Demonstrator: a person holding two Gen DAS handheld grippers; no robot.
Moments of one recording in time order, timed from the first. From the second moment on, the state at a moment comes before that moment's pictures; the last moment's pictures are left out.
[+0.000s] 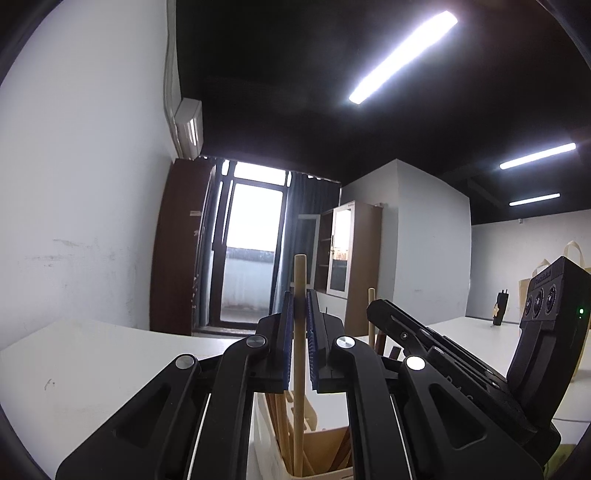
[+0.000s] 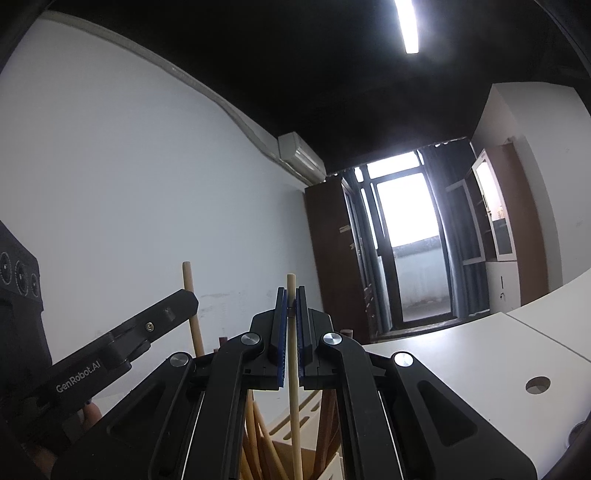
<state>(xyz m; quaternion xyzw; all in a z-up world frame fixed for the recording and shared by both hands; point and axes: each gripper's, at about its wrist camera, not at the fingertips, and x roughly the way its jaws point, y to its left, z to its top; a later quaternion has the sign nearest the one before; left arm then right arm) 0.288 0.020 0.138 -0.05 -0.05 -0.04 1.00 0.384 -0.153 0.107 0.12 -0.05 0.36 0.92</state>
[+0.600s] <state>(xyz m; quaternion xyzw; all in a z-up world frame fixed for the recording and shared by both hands) 0.284 0.026 0.130 -0.04 0.00 -0.06 1.00 0.373 -0.156 0.096 0.10 0.00 0.34 0.93</state>
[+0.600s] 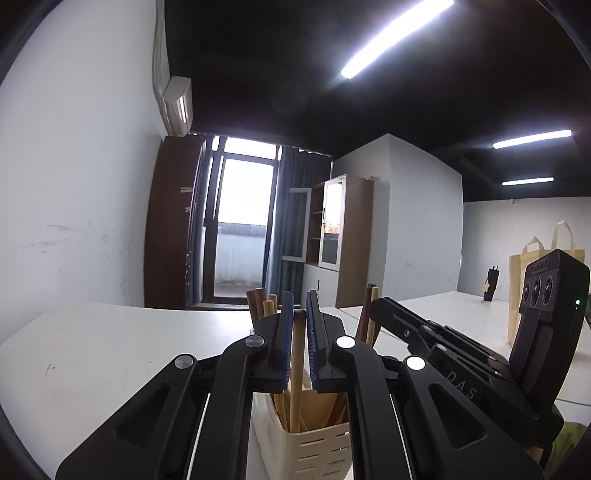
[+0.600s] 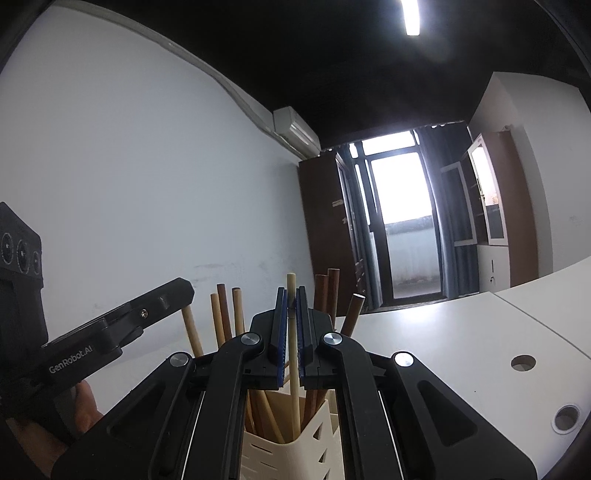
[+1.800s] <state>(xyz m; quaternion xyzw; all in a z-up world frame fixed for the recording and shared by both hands) 0.220 0.009 0.094 0.01 0.14 -0.03 0.99 0.296 -0.194 0.048 0.03 0.10 0.32 0.94</state>
